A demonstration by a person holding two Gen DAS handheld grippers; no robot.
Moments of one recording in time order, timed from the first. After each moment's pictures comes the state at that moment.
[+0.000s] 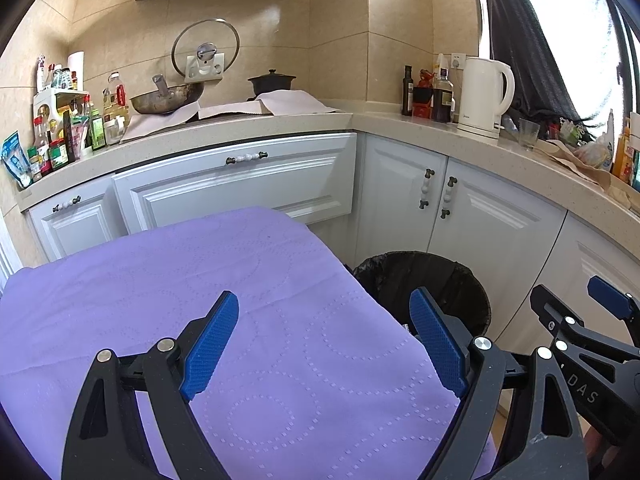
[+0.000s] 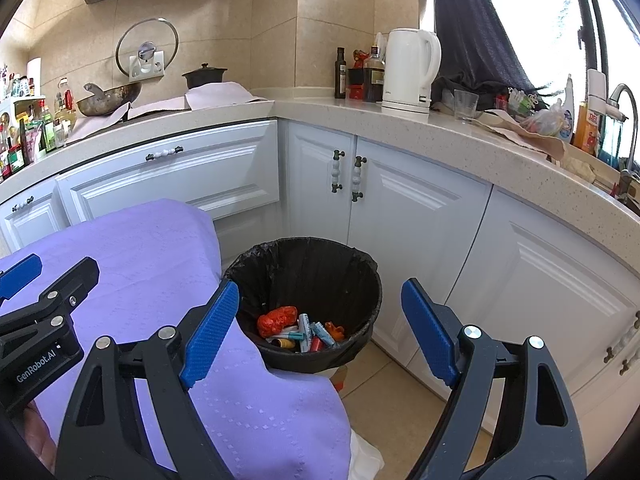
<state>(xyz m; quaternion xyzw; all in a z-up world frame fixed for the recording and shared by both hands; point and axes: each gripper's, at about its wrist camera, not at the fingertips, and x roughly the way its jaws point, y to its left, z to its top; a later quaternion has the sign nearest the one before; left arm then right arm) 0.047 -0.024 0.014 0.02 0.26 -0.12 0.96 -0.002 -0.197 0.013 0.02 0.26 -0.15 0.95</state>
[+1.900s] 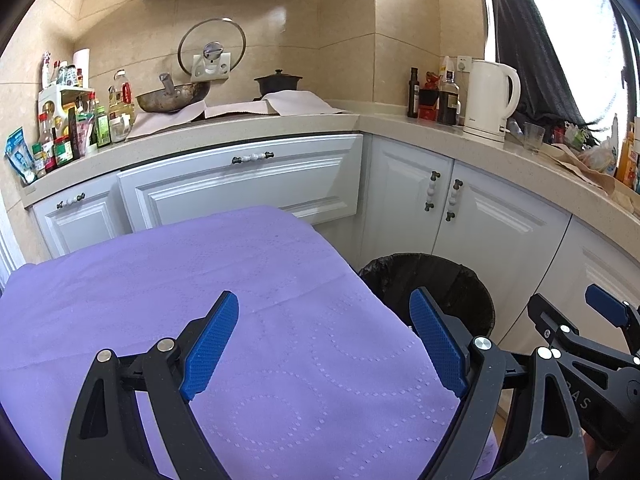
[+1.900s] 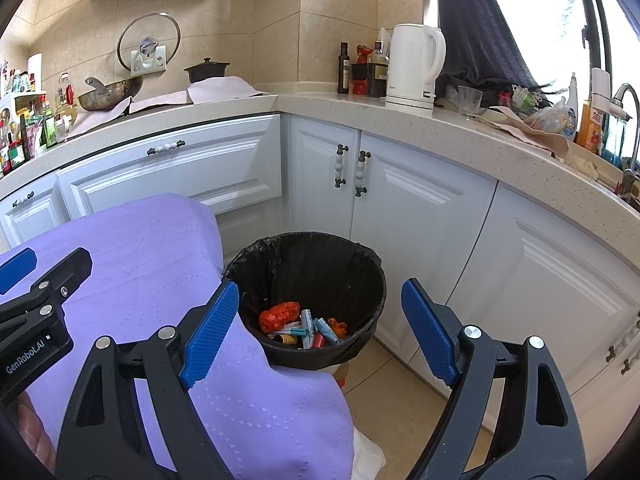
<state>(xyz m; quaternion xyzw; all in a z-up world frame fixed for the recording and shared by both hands) 0.048 -0.020 0.013 0.02 0.26 -0.11 0.96 -0.001 -0.197 0.007 0.02 0.26 -0.15 0.95</state>
